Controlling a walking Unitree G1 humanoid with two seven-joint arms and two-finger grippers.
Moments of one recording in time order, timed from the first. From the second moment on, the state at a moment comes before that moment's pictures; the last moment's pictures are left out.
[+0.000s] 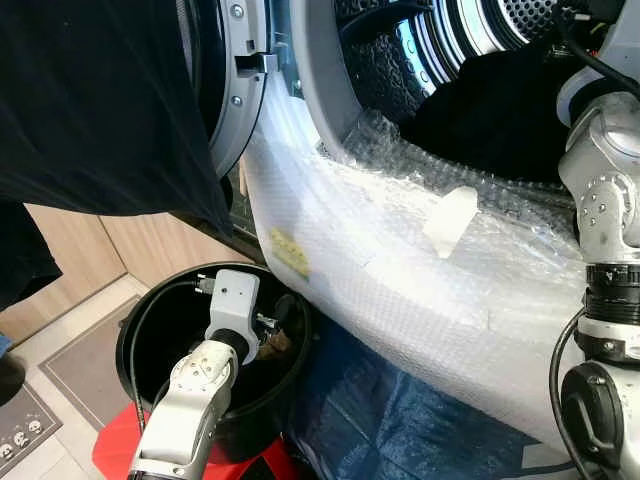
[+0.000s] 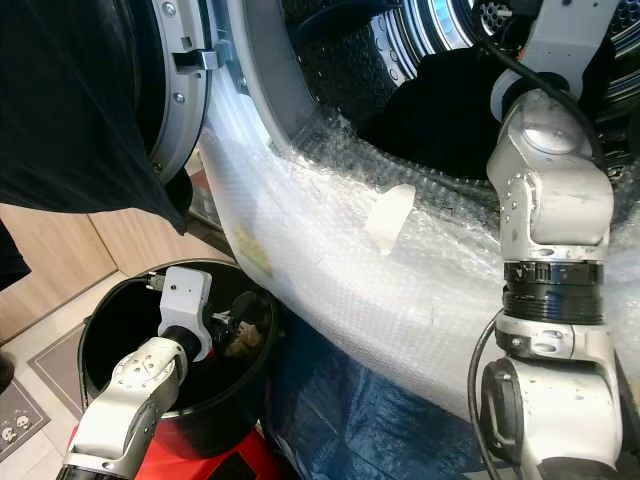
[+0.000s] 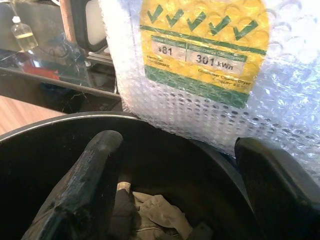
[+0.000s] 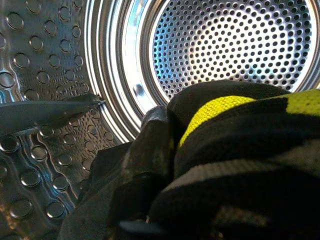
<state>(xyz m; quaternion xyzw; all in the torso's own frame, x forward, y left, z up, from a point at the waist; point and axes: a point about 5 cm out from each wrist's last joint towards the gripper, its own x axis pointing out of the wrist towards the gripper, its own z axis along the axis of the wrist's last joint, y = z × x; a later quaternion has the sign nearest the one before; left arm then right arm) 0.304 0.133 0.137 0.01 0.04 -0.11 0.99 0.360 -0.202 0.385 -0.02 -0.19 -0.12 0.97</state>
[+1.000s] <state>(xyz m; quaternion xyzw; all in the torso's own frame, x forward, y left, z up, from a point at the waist) 0.307 0.134 0.140 0.01 0.04 -0.10 0.99 0.340 -0.186 0.384 -0.01 -0.19 -0.06 0.98</state>
